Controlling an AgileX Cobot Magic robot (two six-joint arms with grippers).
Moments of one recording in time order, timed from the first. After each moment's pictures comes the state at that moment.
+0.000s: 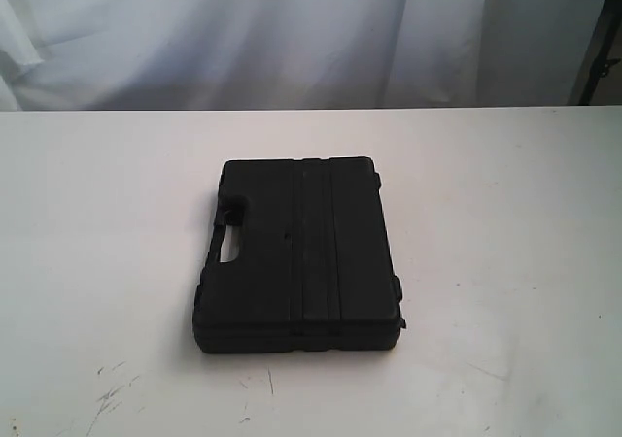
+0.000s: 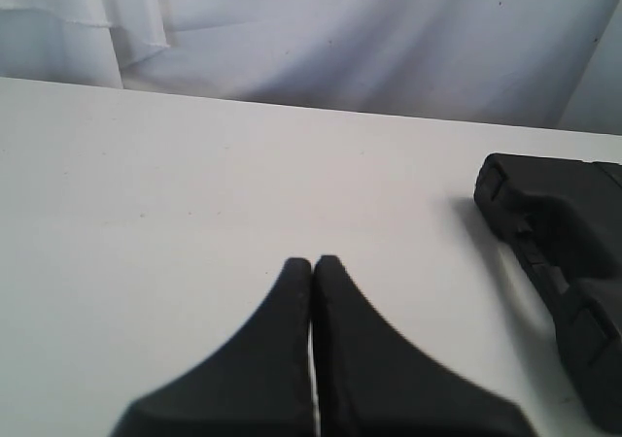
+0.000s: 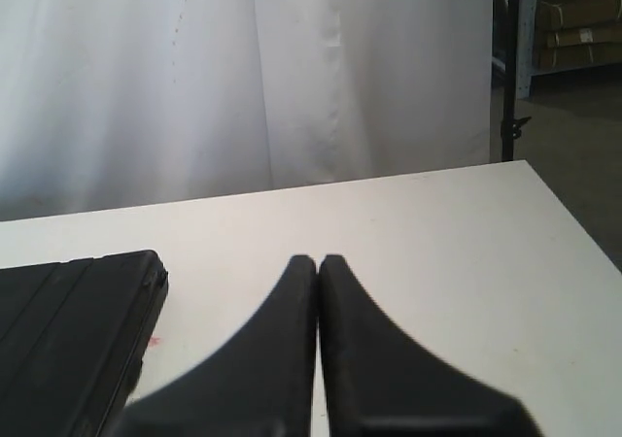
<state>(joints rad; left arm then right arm) -0.01 0.00 0.00 -0.04 0.32 -0.05 0.19 0.18 -0.25 -0.24 0.32 0.35</state>
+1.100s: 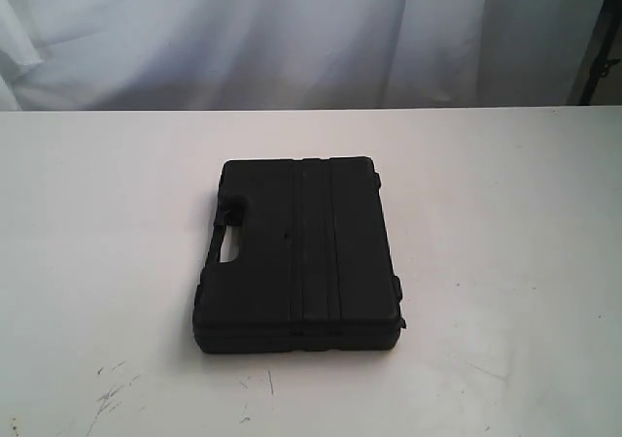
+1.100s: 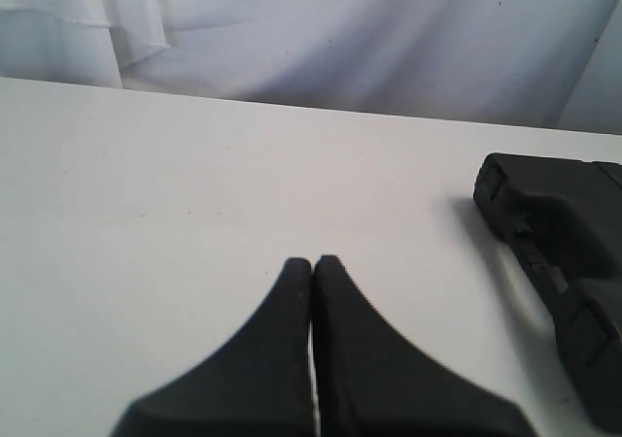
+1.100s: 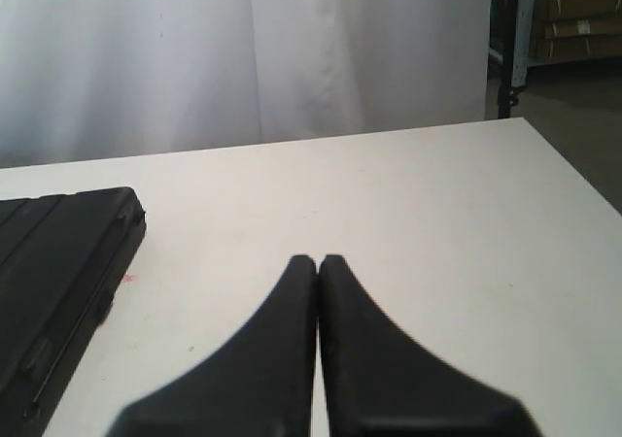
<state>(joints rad) -0.01 0.00 0.00 -0.04 0.32 -0.05 0.13 0.01 0.00 -0.04 0.24 0.13</state>
